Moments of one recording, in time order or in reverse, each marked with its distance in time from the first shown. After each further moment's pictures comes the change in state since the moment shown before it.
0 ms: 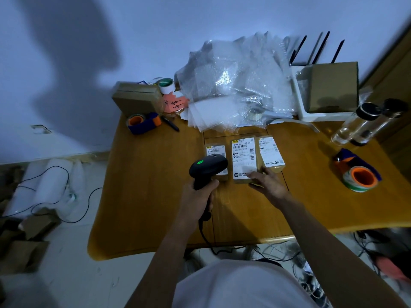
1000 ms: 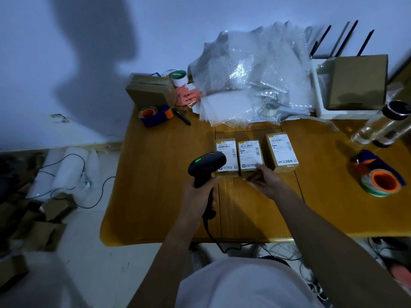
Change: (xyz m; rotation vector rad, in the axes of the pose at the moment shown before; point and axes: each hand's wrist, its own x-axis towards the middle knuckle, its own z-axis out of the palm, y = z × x) left_hand -0.006 0.003 -0.007 -0.113 0.110 -0.092; right_hand 0.035 0.006 0.029 0.278 0.158 0.312
